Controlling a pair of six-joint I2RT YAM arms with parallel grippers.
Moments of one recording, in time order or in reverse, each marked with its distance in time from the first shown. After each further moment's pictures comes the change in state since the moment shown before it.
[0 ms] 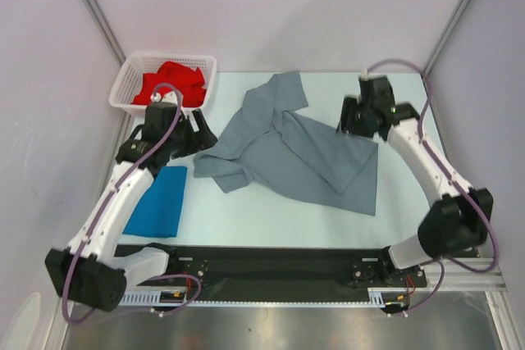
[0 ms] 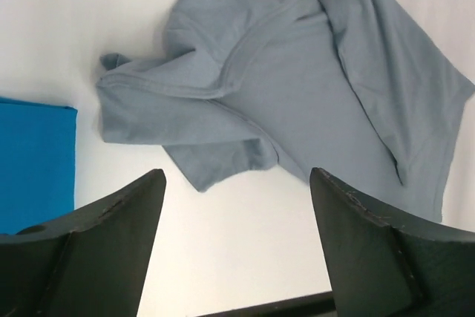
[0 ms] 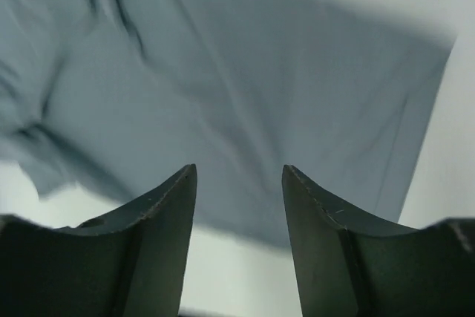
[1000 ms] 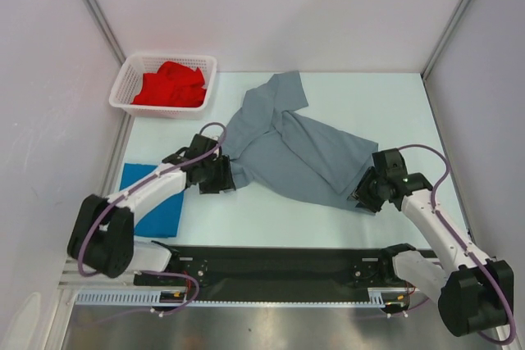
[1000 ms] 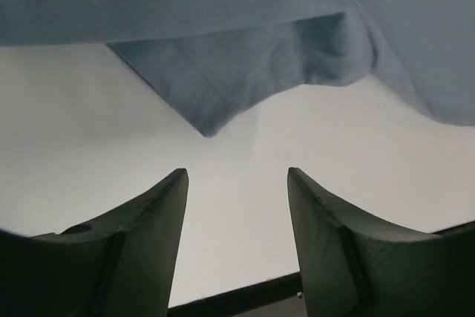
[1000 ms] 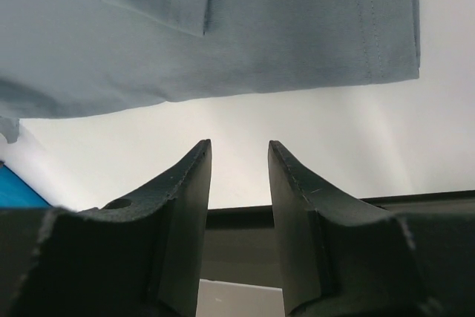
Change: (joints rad) left arm -0.166 0.121 -0.362 0.157 0.086 -0.013; right arm -0.035 -0.565 -0.847 -0.043 -0.093 0.505
